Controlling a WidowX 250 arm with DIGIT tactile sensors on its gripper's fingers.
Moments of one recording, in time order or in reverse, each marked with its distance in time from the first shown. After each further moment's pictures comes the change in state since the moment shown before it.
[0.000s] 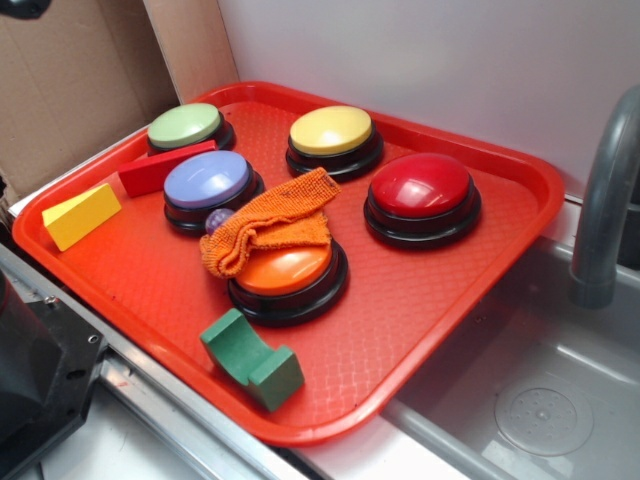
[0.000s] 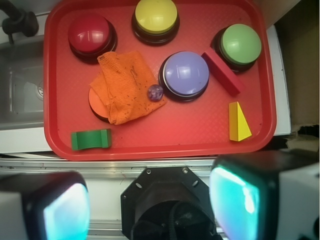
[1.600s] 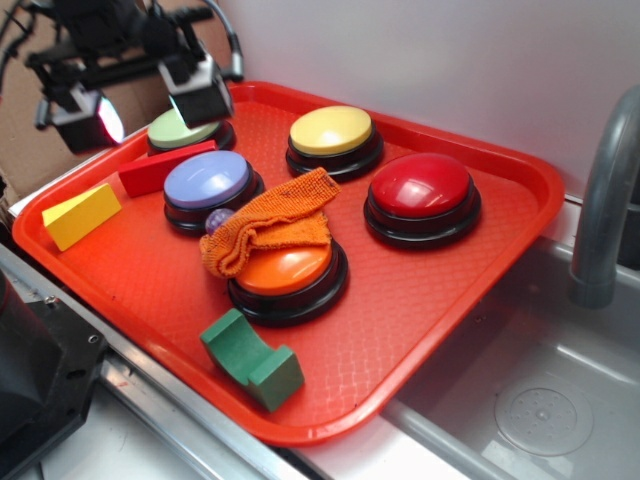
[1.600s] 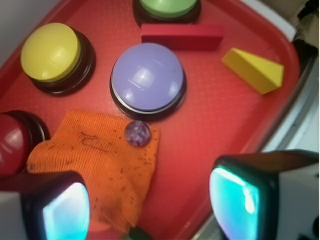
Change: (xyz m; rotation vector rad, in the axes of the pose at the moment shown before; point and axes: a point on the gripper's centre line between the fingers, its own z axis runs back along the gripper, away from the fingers) arm 0.050 0.009 -0.120 0.041 -0.079 0.869
